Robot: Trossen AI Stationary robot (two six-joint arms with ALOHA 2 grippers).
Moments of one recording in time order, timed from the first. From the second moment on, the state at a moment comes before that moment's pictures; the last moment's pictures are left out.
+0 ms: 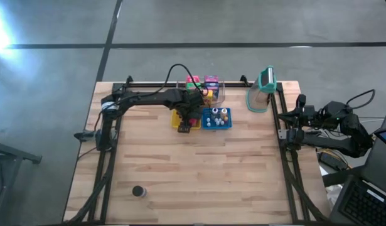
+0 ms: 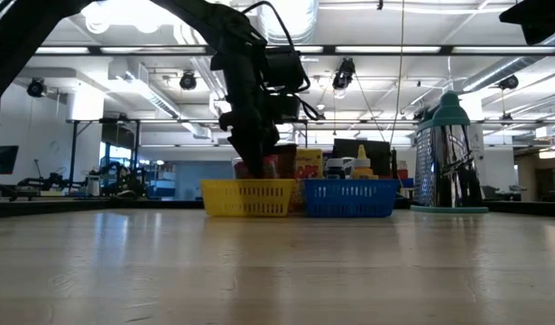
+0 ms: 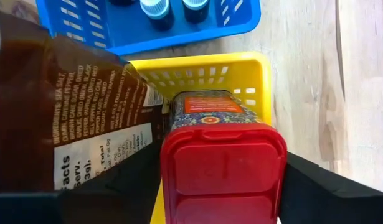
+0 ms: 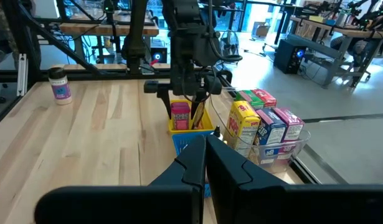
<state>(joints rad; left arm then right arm) 0.30 1.96 1.58 -0.86 0.07 0.44 -0.20 0.08 0.75 -0.88 0.03 -0.04</state>
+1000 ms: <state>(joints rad) 0.27 1.96 1.81 -1.14 0.06 0.39 -0.20 0.08 0.75 -0.88 0.03 -0.04</state>
